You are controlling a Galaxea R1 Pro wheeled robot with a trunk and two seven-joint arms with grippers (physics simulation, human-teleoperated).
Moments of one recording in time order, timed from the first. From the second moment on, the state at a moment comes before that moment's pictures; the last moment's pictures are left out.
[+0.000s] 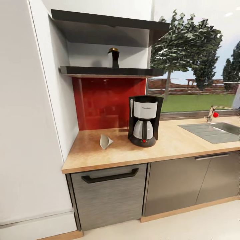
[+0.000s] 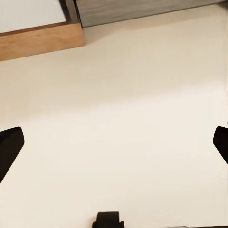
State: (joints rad) left arm 0.05 0.01 -0.01 -0.51 -0.01 -0.19 0.00; right arm -0.07 -0.09 0.00 -0.31 -0.01 -0.20 0.00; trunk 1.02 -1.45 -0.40
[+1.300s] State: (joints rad) left arm 0.05 -0.07 -0.03 -1.52 0.00 0.32 -0.71; right arm -0.07 -0.11 -0.01 -0.31 -0.01 -0.21 0.00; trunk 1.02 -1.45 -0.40
